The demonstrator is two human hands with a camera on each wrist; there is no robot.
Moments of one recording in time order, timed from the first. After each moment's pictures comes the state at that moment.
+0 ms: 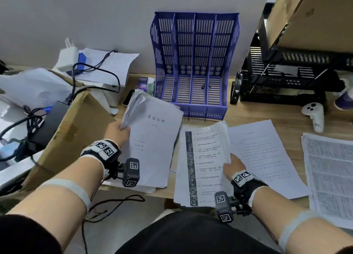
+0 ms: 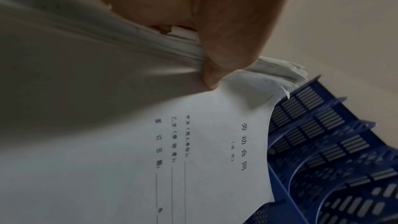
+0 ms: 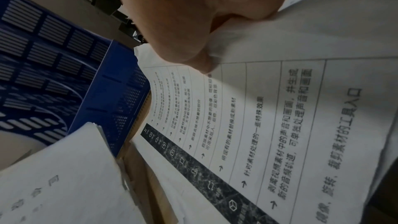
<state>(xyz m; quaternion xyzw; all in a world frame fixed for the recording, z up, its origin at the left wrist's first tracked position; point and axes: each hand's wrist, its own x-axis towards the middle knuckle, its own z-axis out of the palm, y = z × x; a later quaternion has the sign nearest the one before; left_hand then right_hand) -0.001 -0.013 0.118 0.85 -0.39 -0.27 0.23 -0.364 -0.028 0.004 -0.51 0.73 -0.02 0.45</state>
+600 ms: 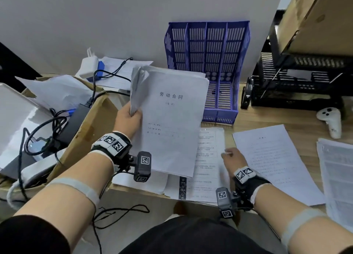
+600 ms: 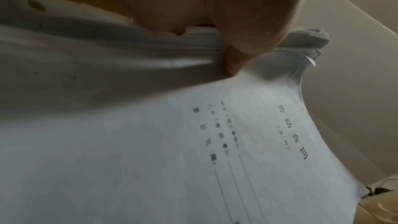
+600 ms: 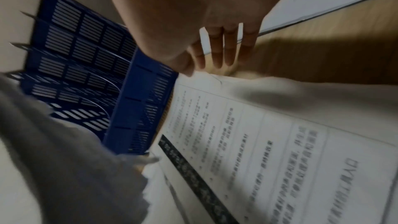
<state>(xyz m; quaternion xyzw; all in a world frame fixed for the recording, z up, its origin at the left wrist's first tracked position) -0.025 -0.021 0.179 0.77 -0.42 -0.24 0.42 -0.336 -0.047 0.006 -0.49 0.71 -0.11 0.49</state>
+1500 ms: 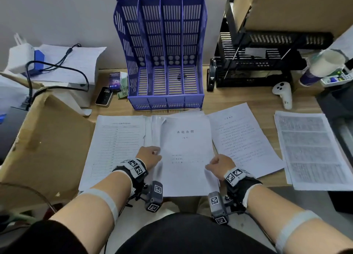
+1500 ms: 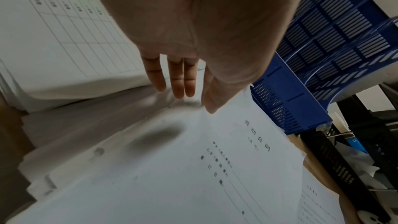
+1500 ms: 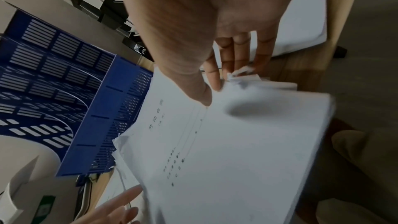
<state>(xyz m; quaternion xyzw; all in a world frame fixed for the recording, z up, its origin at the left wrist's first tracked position) -0.113 0.003 0.026 0.74 -0.50 -0.46 0.02 -0.386 0.011 0.006 -0.51 0.74 0.03 0.45</state>
